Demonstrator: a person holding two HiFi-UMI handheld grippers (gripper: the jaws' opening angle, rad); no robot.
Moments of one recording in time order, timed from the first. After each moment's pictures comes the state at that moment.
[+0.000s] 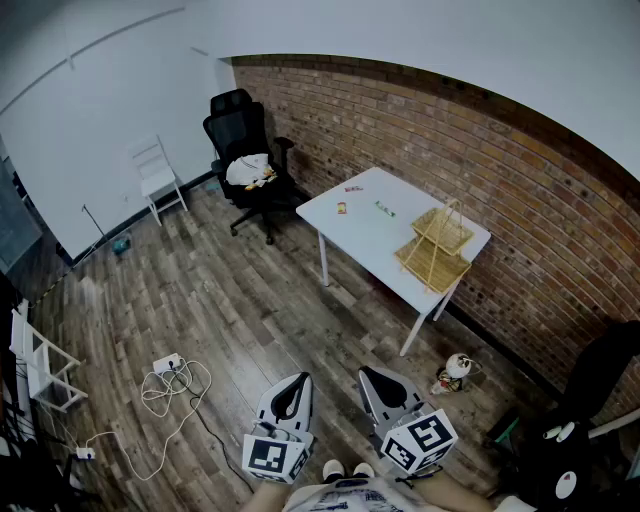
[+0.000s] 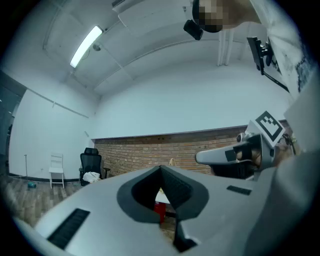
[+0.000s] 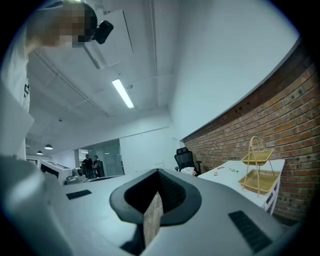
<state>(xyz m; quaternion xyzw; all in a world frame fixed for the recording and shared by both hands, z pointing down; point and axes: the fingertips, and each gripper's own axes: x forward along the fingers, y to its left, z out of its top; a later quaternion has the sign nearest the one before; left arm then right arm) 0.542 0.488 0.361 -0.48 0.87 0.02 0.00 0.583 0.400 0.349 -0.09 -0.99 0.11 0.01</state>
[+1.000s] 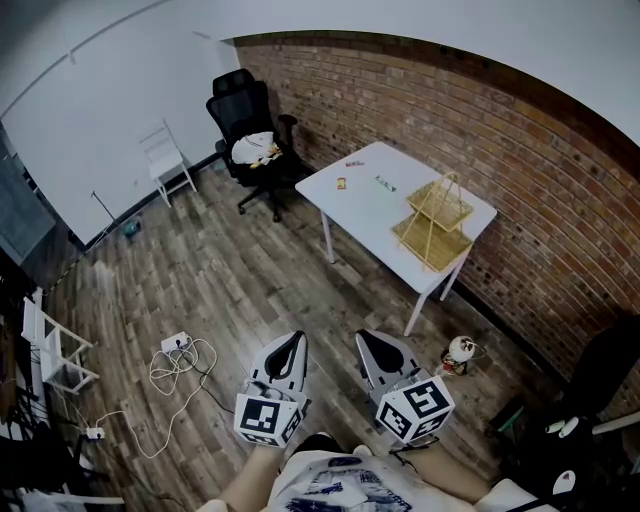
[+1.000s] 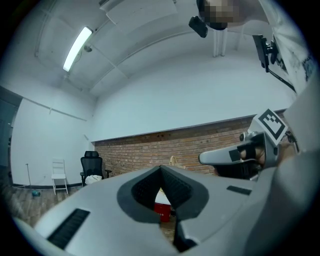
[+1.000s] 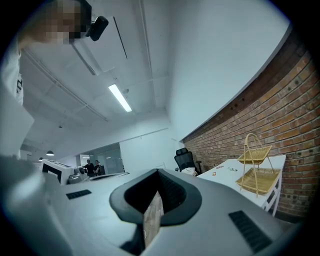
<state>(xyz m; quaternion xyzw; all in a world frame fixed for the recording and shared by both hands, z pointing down) 0.529 0.420 0.356 -0.47 0.88 -0.02 0.01 0.573 0.331 0.355 -0.10 -0.99 0.14 0.00</state>
